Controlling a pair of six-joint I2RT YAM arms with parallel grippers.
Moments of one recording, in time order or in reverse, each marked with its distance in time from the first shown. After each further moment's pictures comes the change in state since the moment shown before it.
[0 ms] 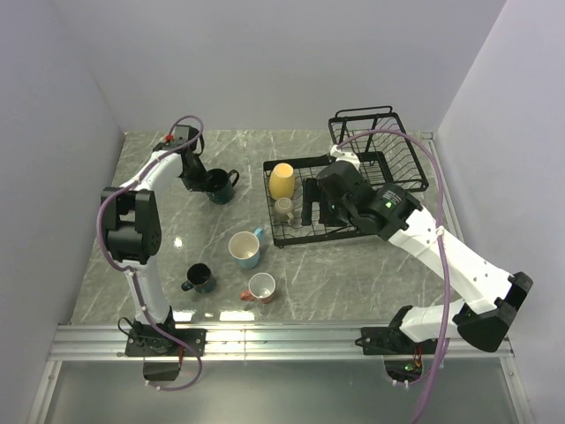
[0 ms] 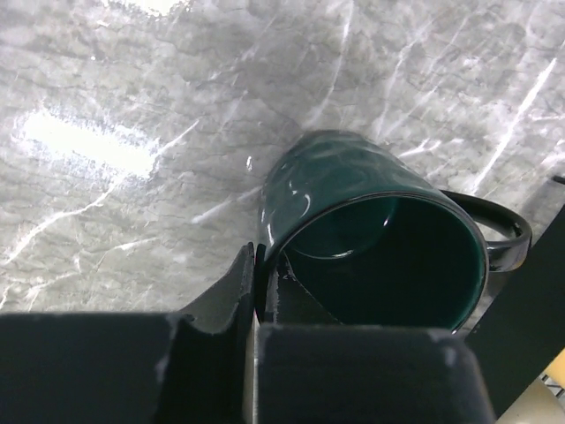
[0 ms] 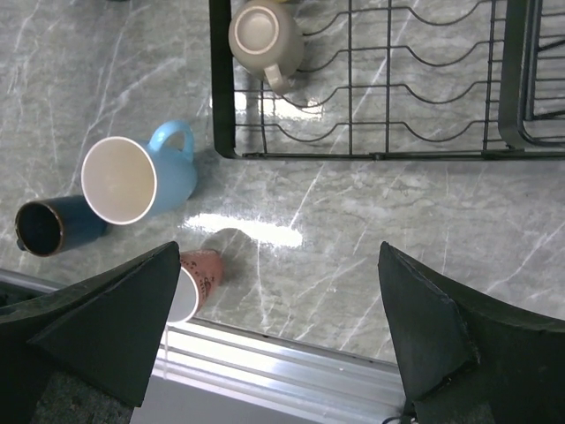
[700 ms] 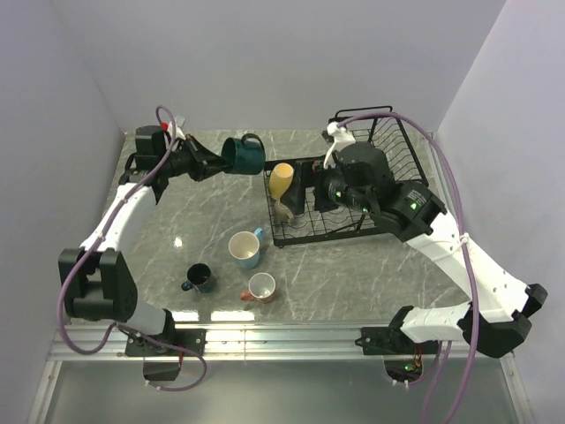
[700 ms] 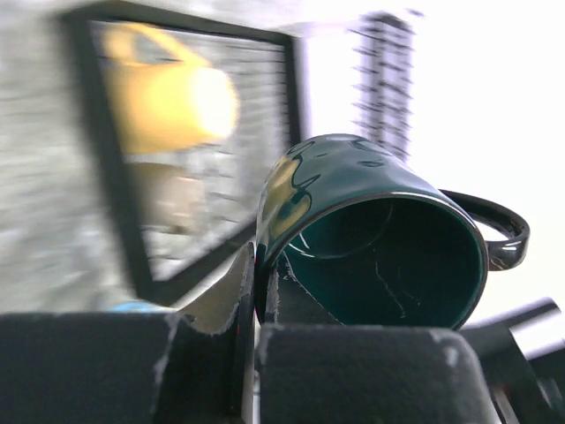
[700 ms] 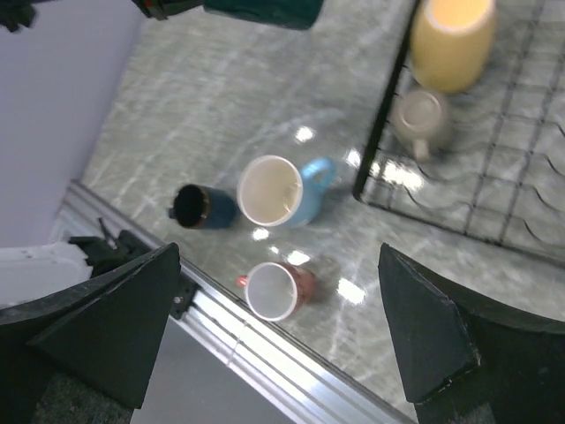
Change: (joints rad) left arm 0.060 -0.465 -0.354 0.470 0.783 -0.259; right arm -0.005 -0.058 0.082 0.206 -0.262 -0.137
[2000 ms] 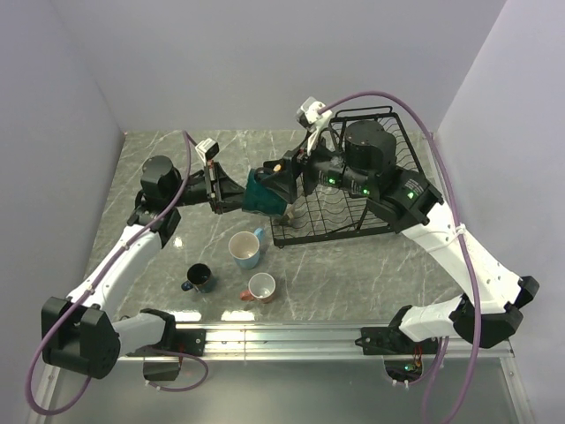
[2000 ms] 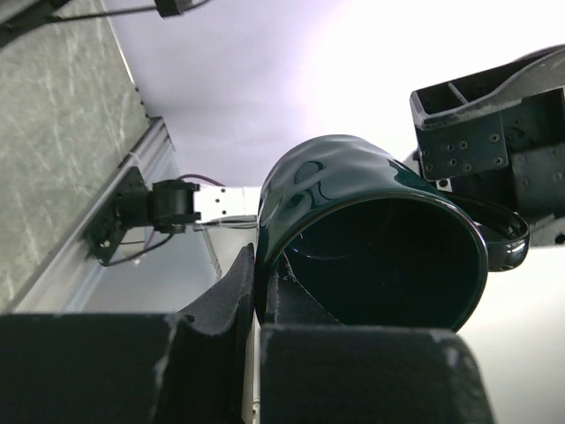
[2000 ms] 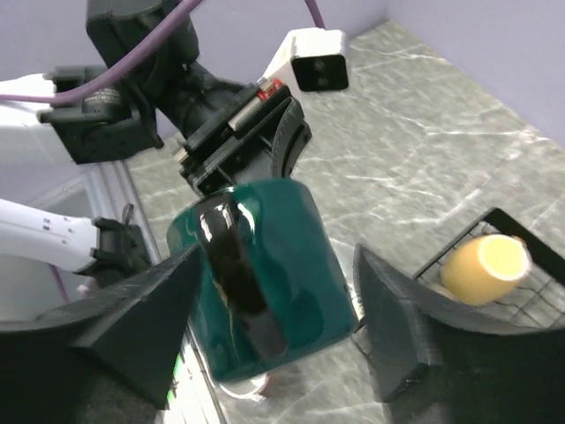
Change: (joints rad) left arm -0.204 -0.340 -0.312 0.484 0.380 -0.521; right arm -0.001 0.090 0.173 0.237 -0.314 -0.426
